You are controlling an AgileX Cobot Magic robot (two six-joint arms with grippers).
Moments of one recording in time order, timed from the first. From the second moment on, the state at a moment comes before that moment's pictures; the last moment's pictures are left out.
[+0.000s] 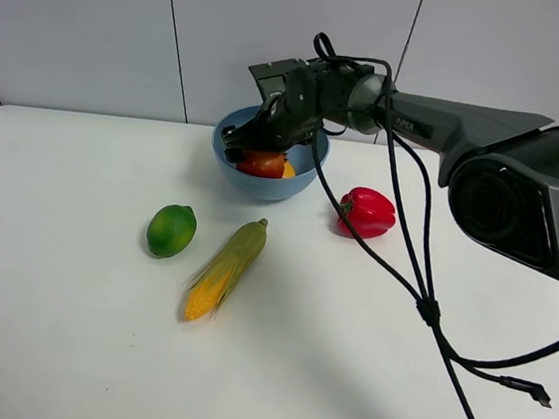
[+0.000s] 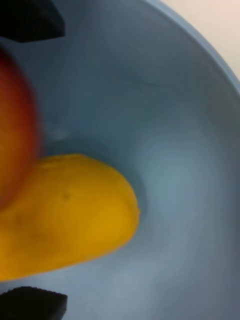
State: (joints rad) left arm -0.05 0.00 -0.46 0.17 1.12 -0.20; right arm 0.57 2.39 -1.95 0.04 0.55 0.05
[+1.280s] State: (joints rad) left arm -0.05 0.00 -0.46 0.17 1.12 -0.20; right arm 0.57 1.98 -1.95 -0.04 0.86 0.06
